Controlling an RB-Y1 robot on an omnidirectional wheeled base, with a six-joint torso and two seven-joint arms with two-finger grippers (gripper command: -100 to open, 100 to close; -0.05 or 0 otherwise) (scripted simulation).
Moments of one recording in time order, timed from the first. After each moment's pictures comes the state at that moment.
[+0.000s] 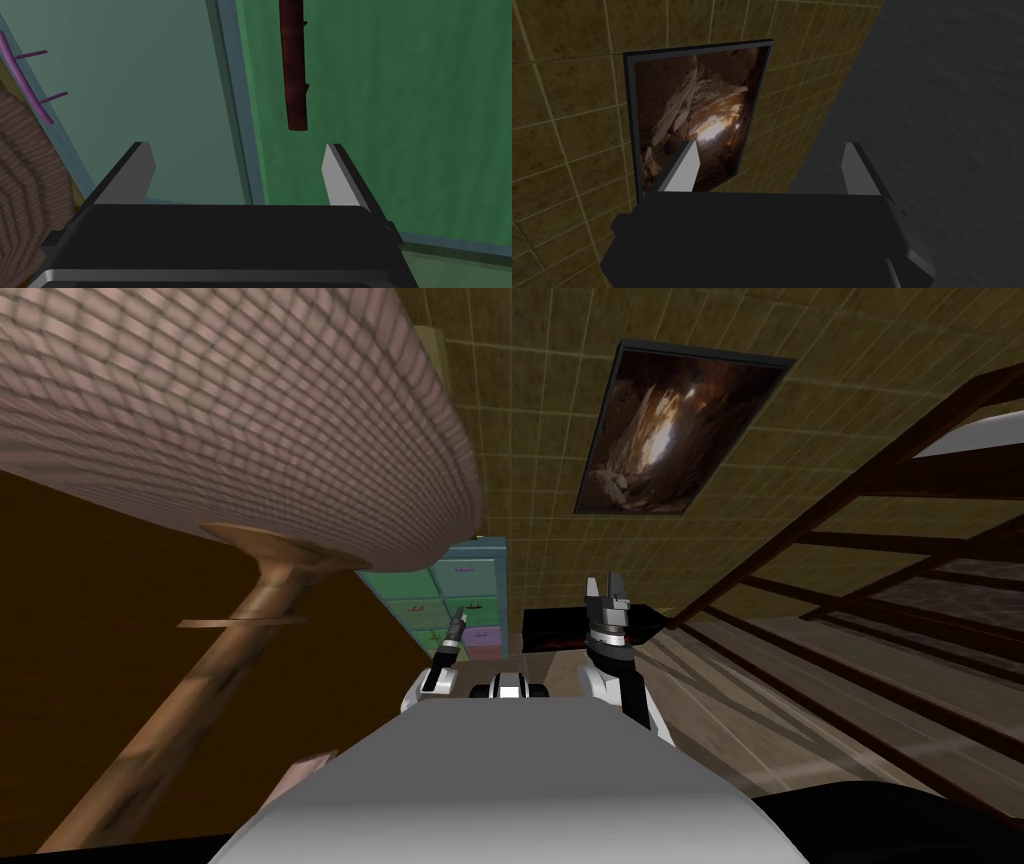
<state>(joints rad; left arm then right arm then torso) 0.15 0.14 -0.03 -1.36 -0.05 -0.66 0.02 0.46 -0.05 0.04 -2.35 -0.01 -0.54 0.14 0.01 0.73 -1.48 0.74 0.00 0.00</state>
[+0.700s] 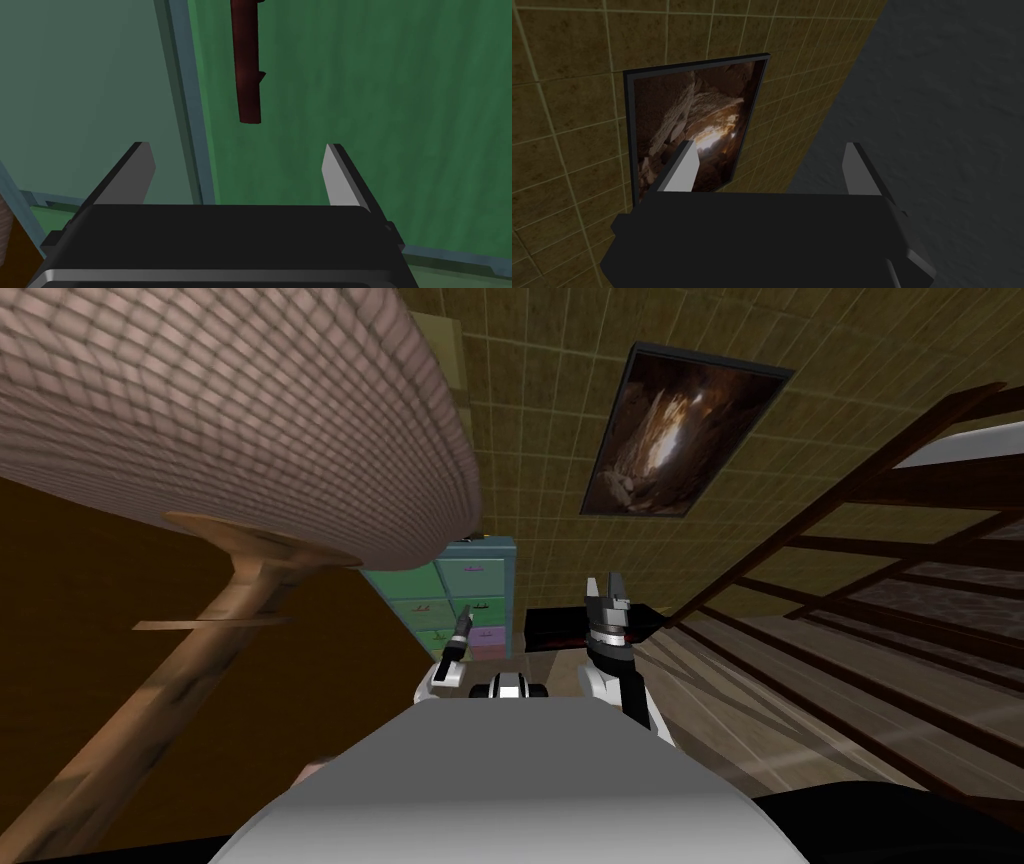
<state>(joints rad) 0.10 0.08 -0.04 -1.34 -0.04 -0.55 0.04 0.46 -0.05 0.04 -2.36 -0.01 -0.54 0.14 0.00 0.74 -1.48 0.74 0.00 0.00</state>
